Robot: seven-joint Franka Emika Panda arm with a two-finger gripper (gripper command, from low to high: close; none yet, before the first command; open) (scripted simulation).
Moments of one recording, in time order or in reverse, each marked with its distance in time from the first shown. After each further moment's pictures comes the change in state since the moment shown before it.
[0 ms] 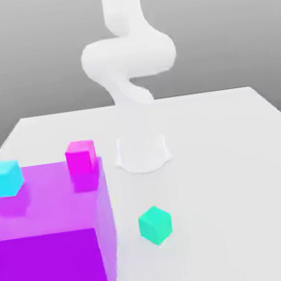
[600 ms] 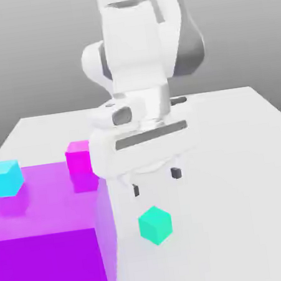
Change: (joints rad) arm 0.165 0.619 -0.165 -0.531 0.010 0.499 -0.637
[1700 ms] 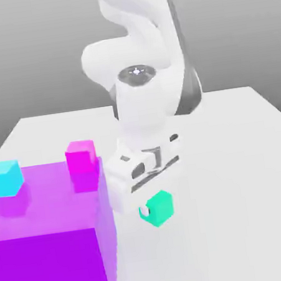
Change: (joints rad) arm -0.077 0.123 0.111 0.047 0.059 -0.040 0.007
